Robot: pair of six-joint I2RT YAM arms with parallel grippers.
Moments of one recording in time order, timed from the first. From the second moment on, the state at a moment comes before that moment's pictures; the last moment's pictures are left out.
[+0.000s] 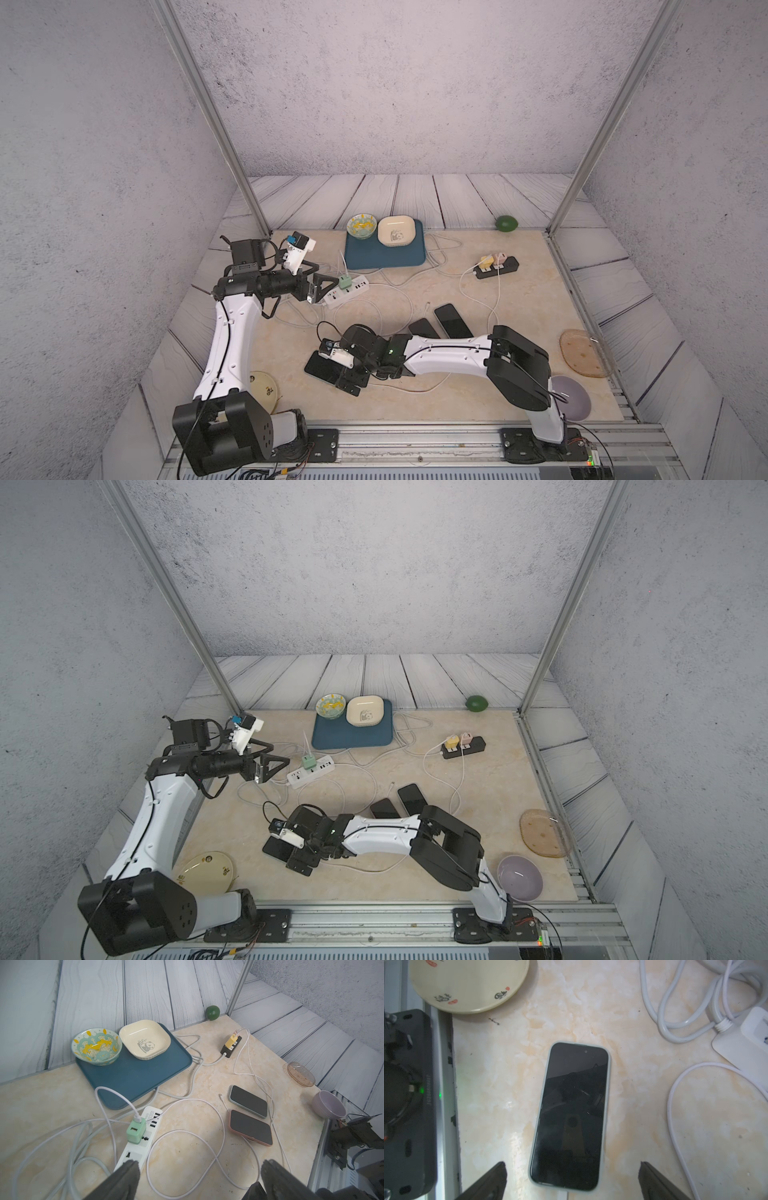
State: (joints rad) left arm 0.18 1.29 1.21 -0.78 0.93 0.48; right arm 1.26 2.05 1.44 -0.25 -0.05 -0.08
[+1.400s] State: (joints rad) left arm 0.20 1.32 1.20 -0.75 0.87 0.48; right arm 1.26 2.14 1.46 -0.22 0.02 -0.03
